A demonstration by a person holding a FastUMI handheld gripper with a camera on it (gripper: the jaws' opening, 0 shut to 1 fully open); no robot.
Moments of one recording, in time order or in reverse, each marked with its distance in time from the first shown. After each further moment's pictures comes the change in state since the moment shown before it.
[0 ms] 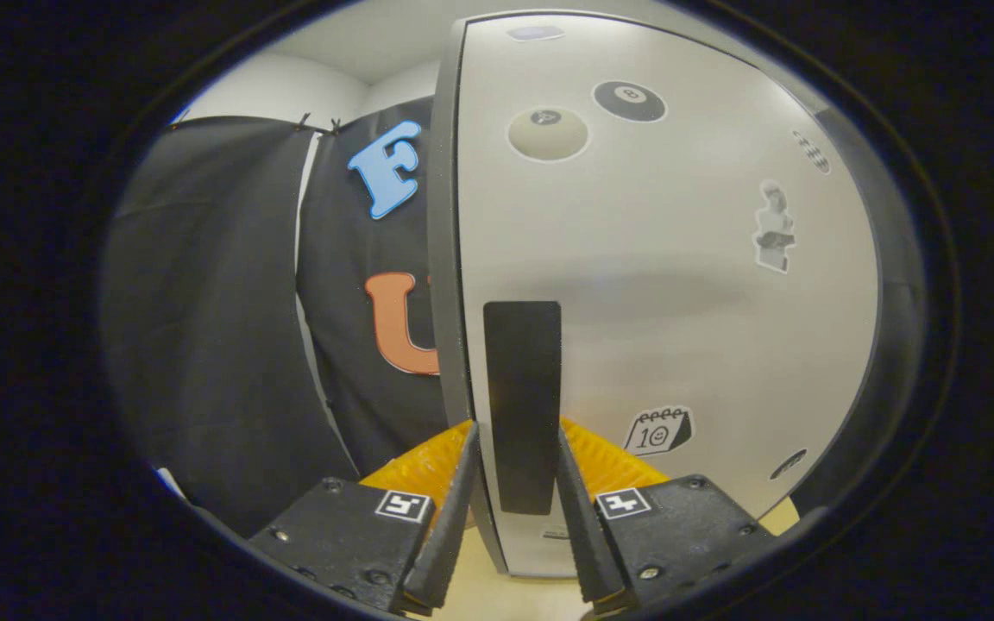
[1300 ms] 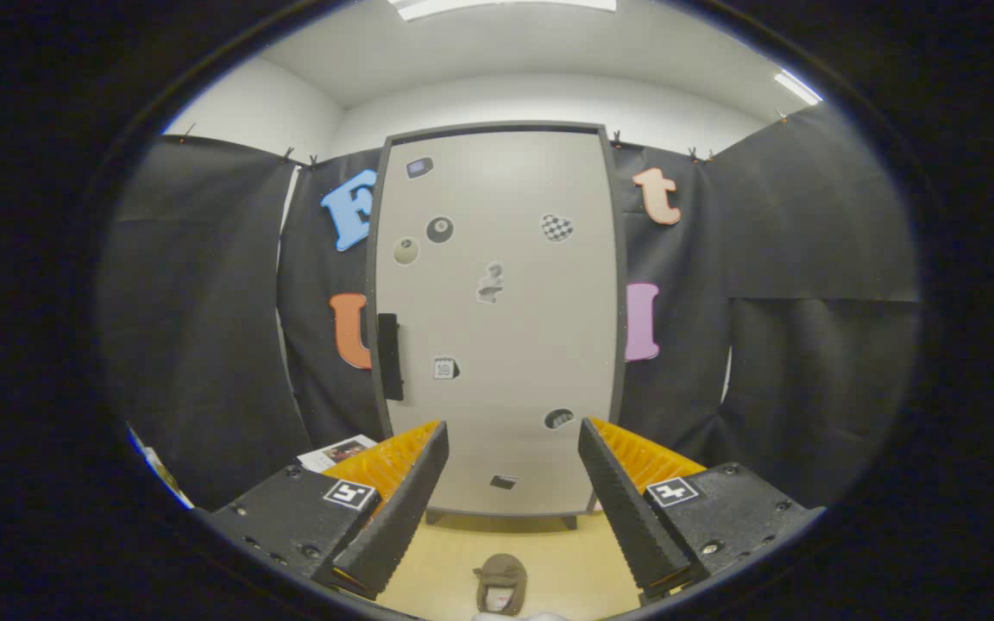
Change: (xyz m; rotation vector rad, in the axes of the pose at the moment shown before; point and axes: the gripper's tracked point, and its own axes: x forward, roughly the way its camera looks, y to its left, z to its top) arm -0.247 -0.126 -0.011 -0.021 -0.076 -0.085
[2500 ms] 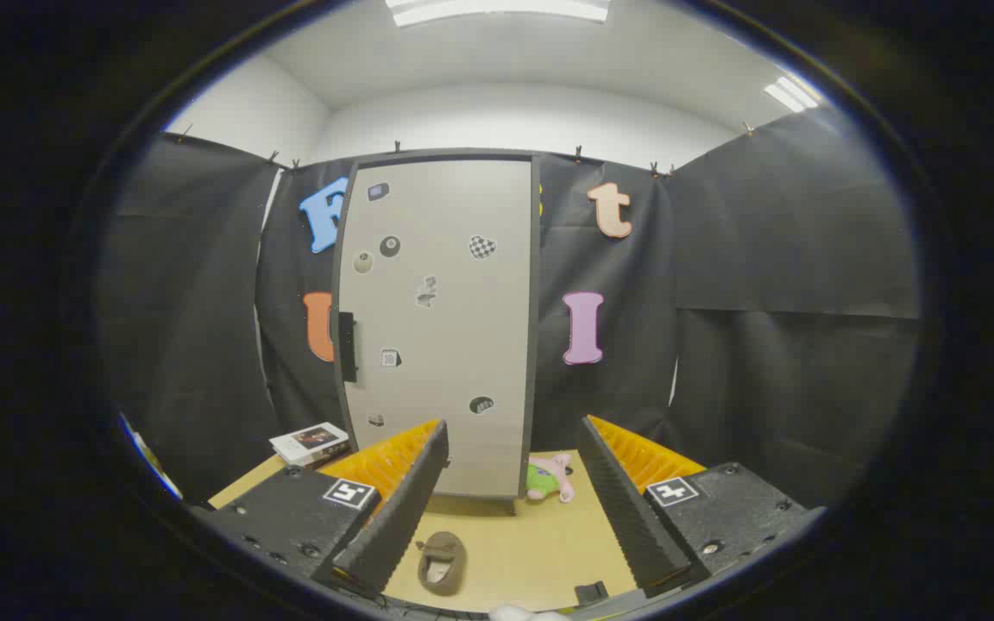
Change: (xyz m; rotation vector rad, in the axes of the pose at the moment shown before) arm -0.129 -0.114 0.003 -0.026 -0.027 -0.144
